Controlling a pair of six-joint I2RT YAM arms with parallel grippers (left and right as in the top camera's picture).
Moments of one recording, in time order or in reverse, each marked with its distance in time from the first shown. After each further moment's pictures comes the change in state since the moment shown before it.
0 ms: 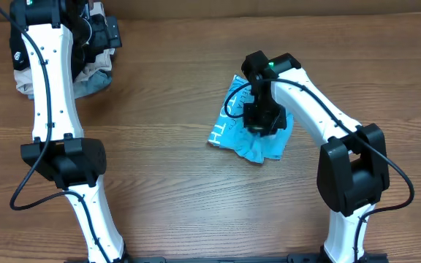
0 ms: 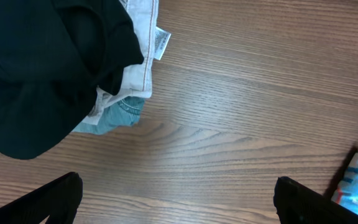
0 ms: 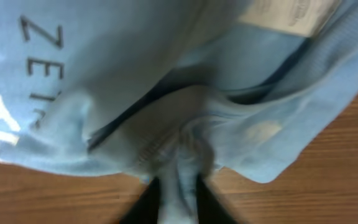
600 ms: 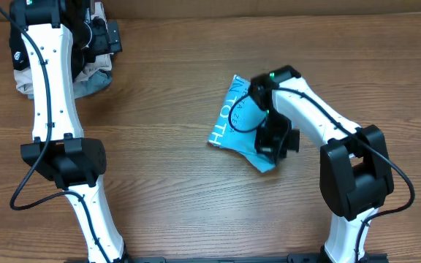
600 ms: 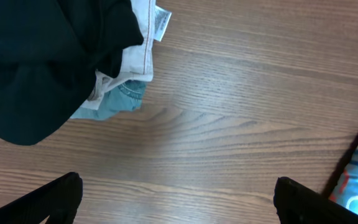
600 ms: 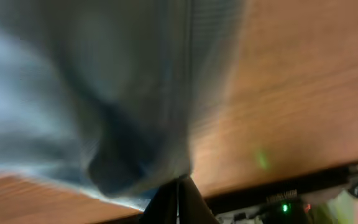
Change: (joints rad) left arm 0.000 0.000 0.000 -0.055 0.000 0.029; right arm 0.000 -0.037 -0.184 -0.184 0.033 0.145
